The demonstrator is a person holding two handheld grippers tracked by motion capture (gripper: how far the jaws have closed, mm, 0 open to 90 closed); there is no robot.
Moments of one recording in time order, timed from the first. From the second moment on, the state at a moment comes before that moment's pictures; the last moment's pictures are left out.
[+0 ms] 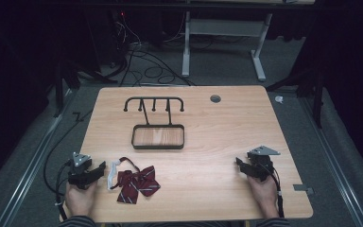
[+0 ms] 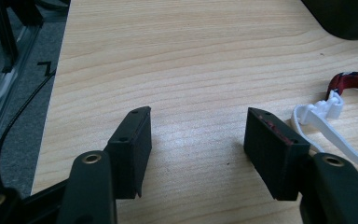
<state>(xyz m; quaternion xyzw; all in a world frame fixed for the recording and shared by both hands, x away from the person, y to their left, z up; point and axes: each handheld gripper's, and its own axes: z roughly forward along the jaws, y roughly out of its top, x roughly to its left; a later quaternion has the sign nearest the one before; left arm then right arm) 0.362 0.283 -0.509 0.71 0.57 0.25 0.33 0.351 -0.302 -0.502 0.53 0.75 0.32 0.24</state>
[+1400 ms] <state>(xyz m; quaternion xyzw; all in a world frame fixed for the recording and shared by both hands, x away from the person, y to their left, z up) 0.360 0.289 -0.491 0.70 0.56 0.22 0.37 0.352 -0.300 -0.502 0.53 0.75 0.32 0.23</state>
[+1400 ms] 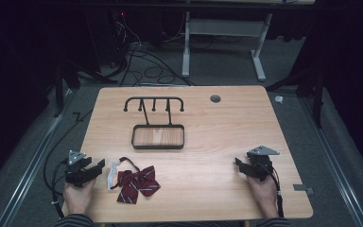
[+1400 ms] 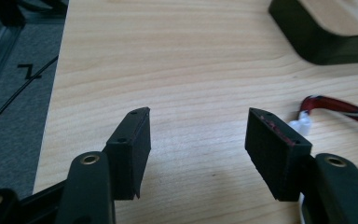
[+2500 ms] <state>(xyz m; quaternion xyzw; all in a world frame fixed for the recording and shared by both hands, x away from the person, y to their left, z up) 0.379 0.234 -0.475 0.78 0.50 0.19 0.33 0.353 -0.300 -0.502 0.52 0.76 0.33 0.23</state>
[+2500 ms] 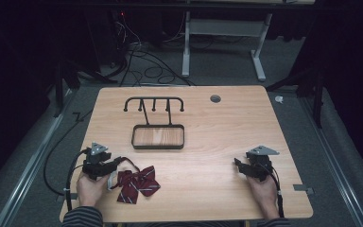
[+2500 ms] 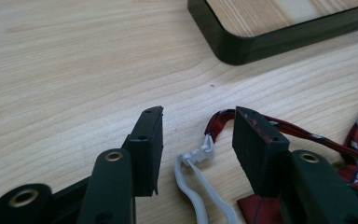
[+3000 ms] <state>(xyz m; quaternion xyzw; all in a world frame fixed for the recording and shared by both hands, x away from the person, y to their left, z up) 0.389 0.223 -0.493 0.80 0.48 0.19 0.30 0.353 -0.299 -0.502 0.52 0.76 0.32 0.23</state>
